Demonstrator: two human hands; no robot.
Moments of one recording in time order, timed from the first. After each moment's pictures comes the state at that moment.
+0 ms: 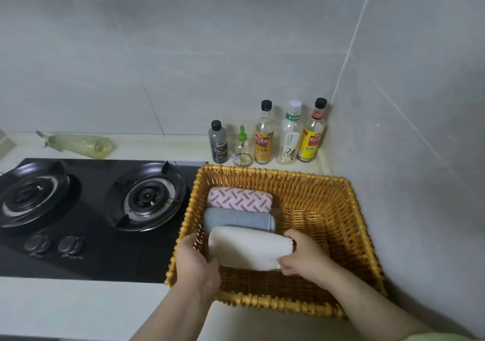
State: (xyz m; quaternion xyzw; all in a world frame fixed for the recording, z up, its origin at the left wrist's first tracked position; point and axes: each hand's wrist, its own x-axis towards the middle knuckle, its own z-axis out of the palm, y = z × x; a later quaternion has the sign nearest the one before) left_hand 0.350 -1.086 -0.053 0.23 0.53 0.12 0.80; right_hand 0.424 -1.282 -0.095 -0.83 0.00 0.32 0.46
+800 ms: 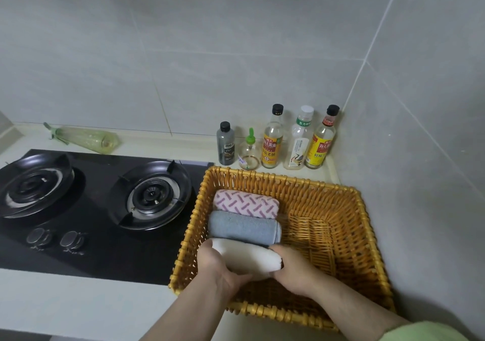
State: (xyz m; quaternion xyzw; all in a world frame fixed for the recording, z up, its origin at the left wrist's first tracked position) left_hand 0.375 -1.097 -0.065 0.12 0.61 0.01 0.78; right_hand 0.428 -1.258 -0.128 -0.88 -0.19 0.29 0.32
